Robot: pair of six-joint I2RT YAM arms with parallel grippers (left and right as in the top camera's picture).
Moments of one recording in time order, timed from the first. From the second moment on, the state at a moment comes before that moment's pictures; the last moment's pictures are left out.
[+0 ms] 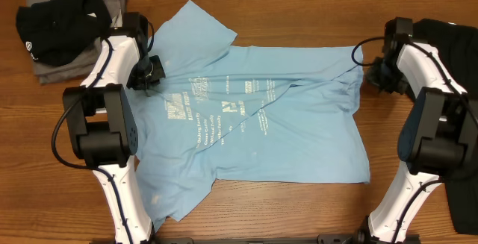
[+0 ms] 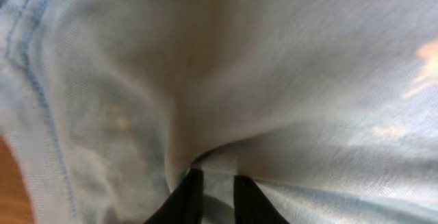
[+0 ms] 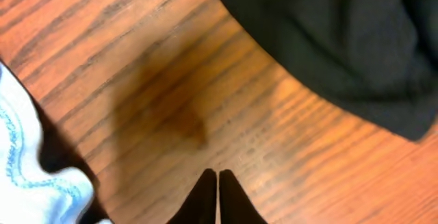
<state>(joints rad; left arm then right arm) 0.06 2.30 1.81 -1.04 -0.09 -0.33 -0.18 2.15 1.63 -0.93 0.23 0.40</state>
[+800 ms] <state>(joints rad) -0.12 2.01 2.31 -1.64 -0.05 -0.39 -0.17 1.79 1.83 -1.50 -0.22 0.41</state>
